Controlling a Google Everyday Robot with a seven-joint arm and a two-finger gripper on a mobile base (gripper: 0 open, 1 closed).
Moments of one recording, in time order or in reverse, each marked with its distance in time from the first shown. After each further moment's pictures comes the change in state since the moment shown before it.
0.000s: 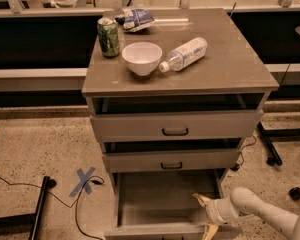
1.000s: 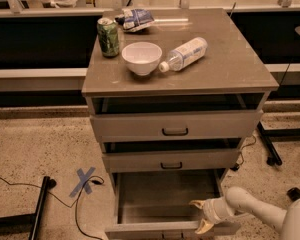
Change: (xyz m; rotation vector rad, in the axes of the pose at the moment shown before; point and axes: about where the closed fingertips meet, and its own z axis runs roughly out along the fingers) arm 0.009 -0.007 0.021 -0.008 0.041 -0.027
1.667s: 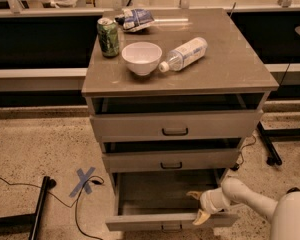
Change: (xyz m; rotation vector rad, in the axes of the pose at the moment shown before) arm -0.001 -0.040 0.006 0.027 -0.015 -0.012
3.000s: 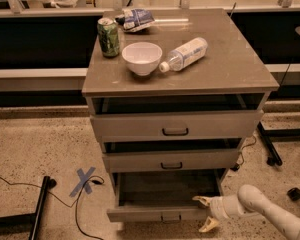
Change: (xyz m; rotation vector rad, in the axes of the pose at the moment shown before) arm -0.006 0.028 -0.039 0.021 -0.129 0.002
